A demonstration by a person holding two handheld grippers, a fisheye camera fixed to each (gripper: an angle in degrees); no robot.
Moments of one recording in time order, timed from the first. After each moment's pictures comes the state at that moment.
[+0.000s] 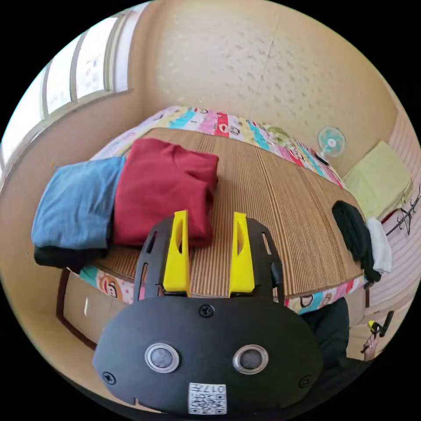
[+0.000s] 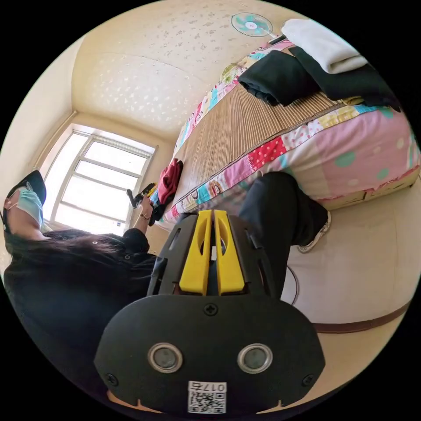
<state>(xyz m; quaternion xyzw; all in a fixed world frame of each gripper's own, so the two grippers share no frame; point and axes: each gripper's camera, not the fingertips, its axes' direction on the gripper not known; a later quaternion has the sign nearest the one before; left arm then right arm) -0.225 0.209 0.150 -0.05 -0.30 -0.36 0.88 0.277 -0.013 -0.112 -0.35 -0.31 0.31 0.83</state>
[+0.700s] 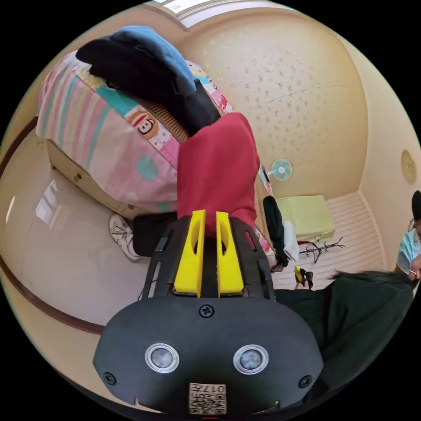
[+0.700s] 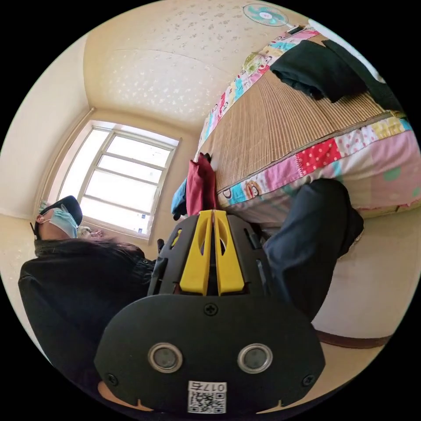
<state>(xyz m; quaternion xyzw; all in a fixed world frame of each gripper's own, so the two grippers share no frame) -0.051 0.476 0.027 0.06 -0.01 -0.54 0.84 0.245 -0.039 -0.082 -0.35 -0.41 0.31 0.78</state>
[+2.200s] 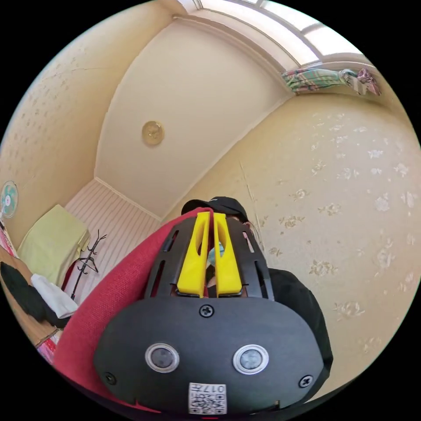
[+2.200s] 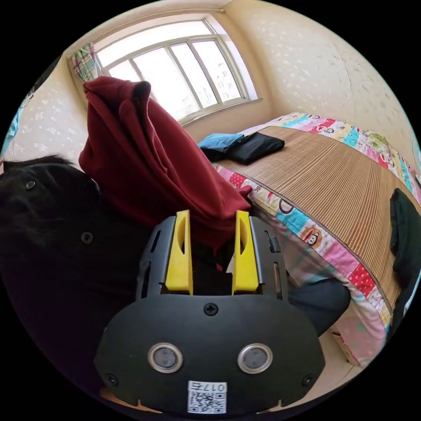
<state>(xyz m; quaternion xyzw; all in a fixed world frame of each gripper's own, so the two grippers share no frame) 0.112 0.391 -0.160 0.46 0.64 -0.01 0.61 -0.063 -0.039 -0.210 -0.31 -0.46 -0.12 0.83</state>
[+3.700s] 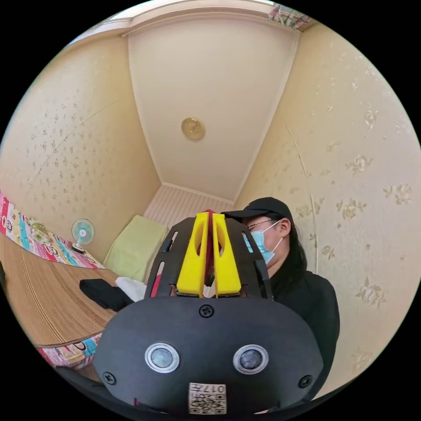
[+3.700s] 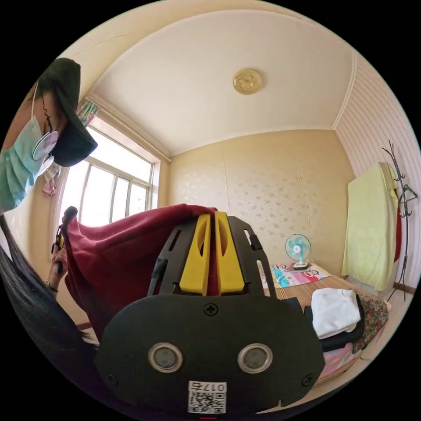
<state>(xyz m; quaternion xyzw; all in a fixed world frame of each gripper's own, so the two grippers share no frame) 0.191 0.366 -0.236 0.43 0.37 -0.05 0.82 0.013 -0.211 -0.449 0.23 -0.11 0.01 0.97</state>
